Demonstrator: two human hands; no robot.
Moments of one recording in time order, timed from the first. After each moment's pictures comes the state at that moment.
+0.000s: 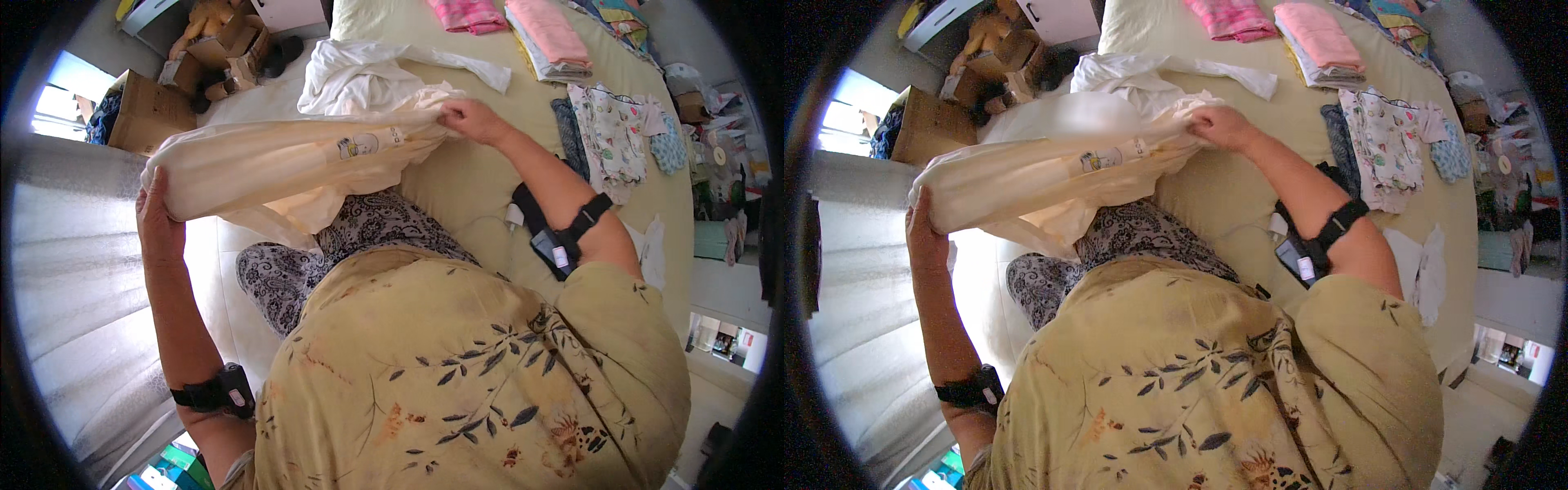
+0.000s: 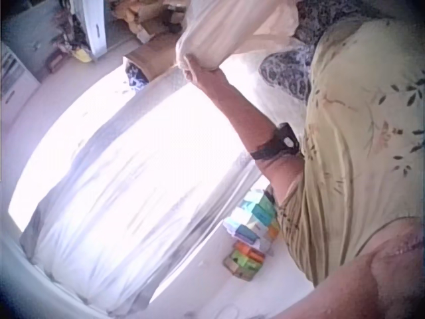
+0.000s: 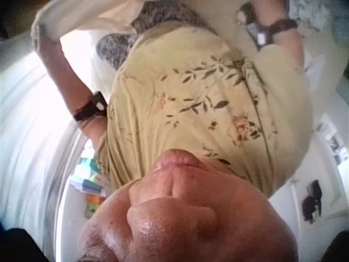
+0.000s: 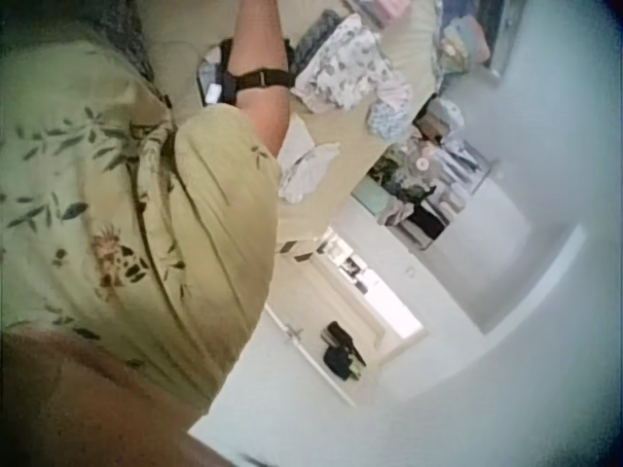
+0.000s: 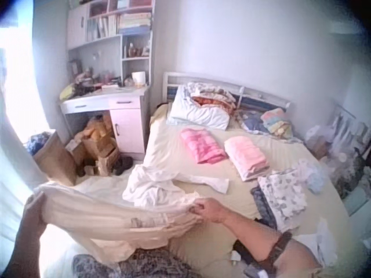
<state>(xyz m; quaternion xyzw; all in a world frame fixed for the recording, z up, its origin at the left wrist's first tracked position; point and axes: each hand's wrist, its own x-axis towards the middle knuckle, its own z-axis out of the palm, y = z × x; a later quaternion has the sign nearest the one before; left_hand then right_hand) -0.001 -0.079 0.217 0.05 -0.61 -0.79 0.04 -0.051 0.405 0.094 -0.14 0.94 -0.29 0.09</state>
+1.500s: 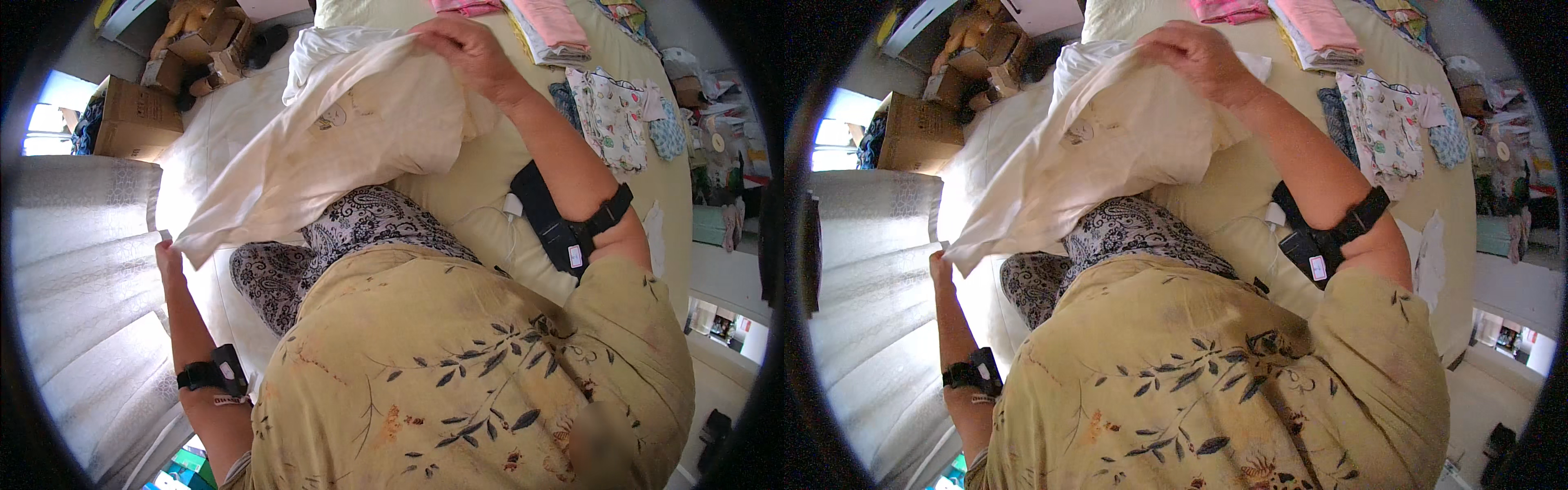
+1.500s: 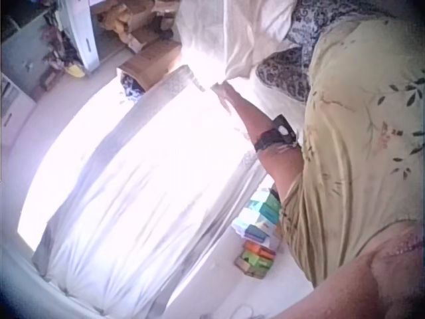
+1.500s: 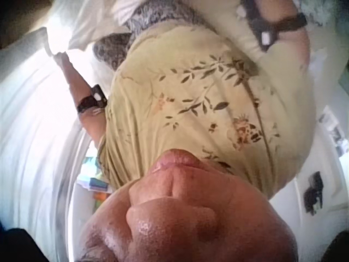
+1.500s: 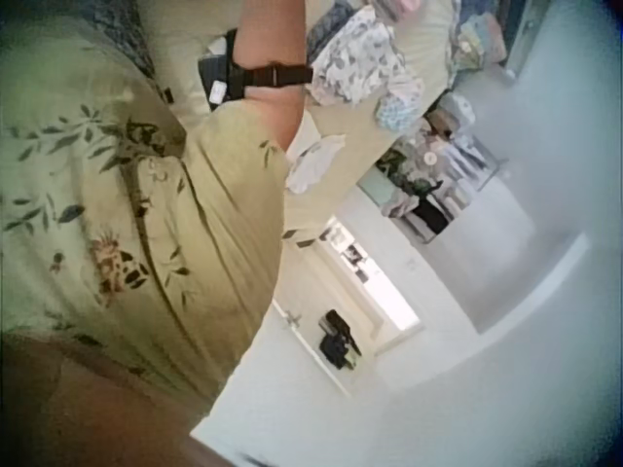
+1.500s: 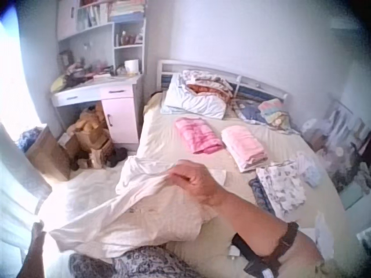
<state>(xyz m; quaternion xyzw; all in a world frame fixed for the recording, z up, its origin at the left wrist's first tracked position) 0.021 -0.283 0.021 0.27 -0.90 -0.33 0.05 -0.070 0.354 0.200 -0.28 0.83 -0.44 -0.17</state>
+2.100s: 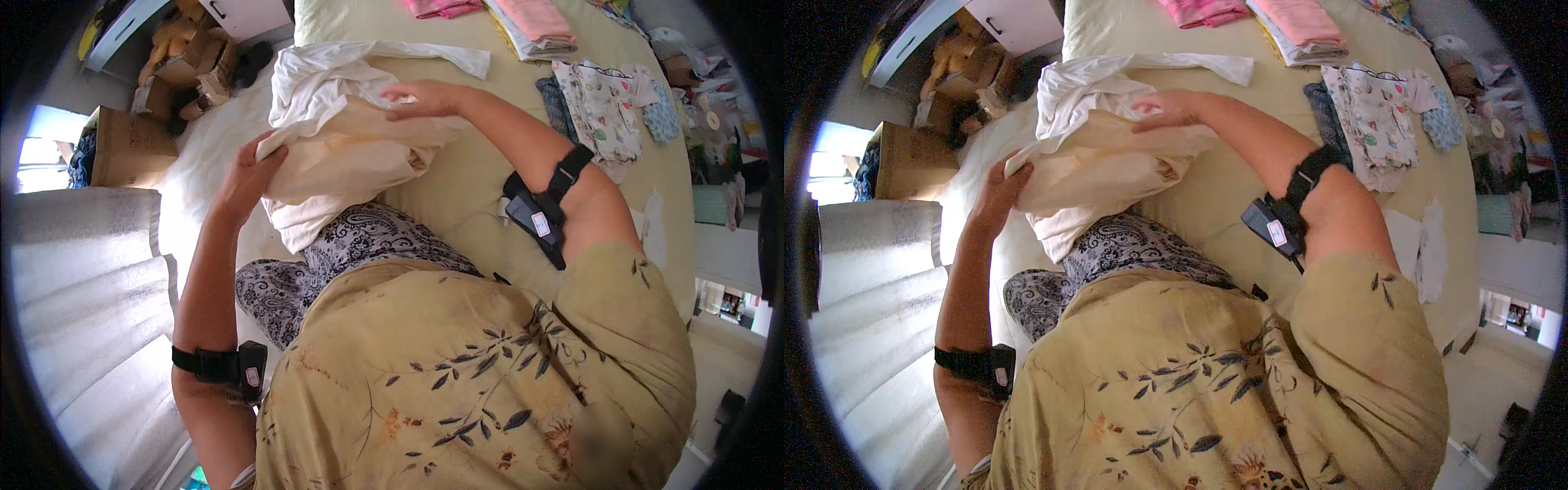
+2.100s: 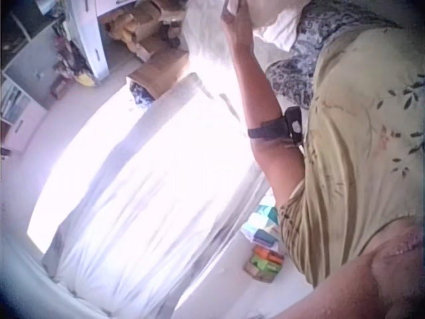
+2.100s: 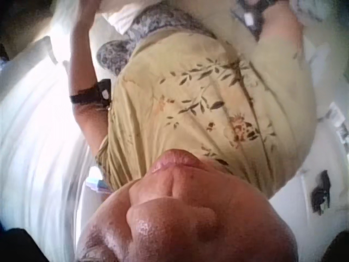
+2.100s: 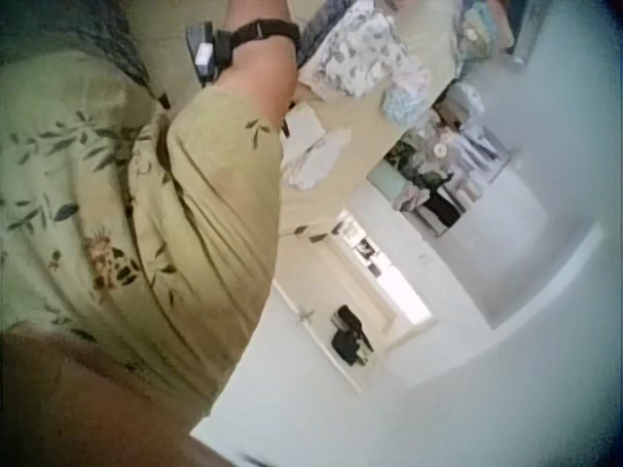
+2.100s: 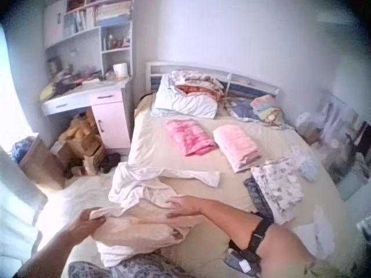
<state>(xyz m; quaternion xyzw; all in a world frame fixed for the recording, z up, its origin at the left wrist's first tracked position) -0.048 0.068 0.176 -0.02 -0.80 -0.56 -0.21 -0.091 0.382 0.109 -0.19 0.91 -0.31 0.22</state>
